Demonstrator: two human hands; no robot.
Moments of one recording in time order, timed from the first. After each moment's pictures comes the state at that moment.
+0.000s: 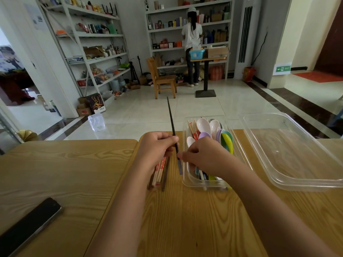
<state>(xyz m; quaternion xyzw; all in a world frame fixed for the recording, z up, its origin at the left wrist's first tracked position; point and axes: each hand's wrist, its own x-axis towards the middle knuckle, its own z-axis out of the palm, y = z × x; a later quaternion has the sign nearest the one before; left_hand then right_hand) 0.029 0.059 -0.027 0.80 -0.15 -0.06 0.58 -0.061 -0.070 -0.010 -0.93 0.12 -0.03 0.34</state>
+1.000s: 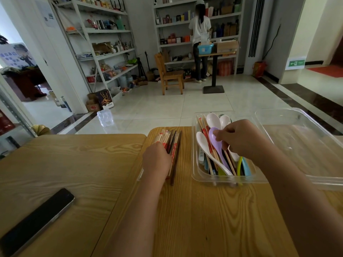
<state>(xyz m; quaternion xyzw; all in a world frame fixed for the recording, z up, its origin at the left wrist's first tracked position) 0.054 0.063 -0.087 0.96 -0.09 0.09 0.24 -0.066 -0.116 -0.005 -0.90 0.19 -0.12 0.38</state>
